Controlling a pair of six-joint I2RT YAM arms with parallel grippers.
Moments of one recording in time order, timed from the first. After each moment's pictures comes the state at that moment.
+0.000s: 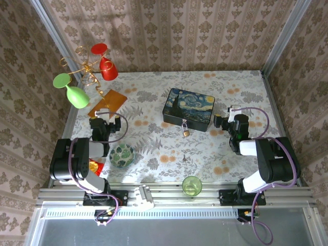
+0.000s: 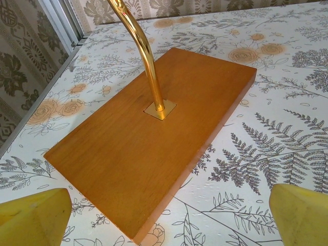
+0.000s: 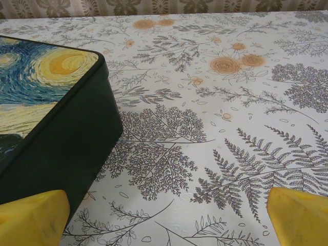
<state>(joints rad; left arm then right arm) -0.03 1.55 0.36 0.83 -0.08 0.09 0.01 1.52 0.39 0.73 0.04 0.03</state>
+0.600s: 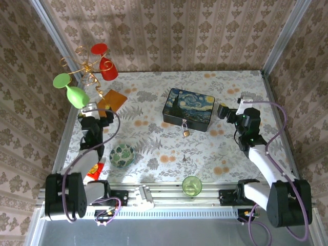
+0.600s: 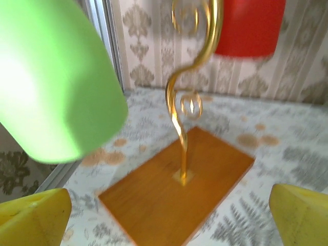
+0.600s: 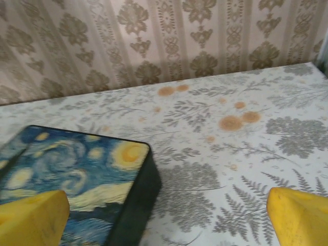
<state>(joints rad) -0.02 1.09 0.42 0.51 -0.15 -0.08 0.01 1.05 0.54 0.22 -0.03 0.19</state>
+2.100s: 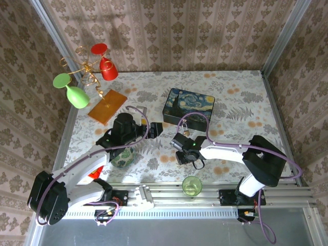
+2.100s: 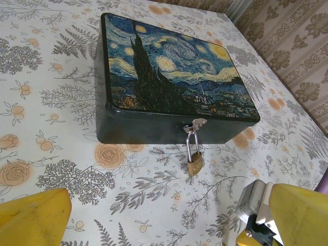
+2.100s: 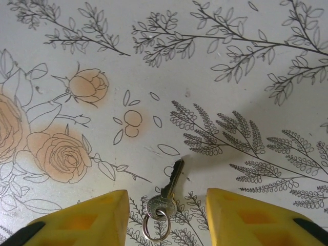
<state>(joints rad) -0.64 1.09 0.63 0.03 0.19 -0.42 0.93 1.59 0.85 -0.54 0.16 0.58</state>
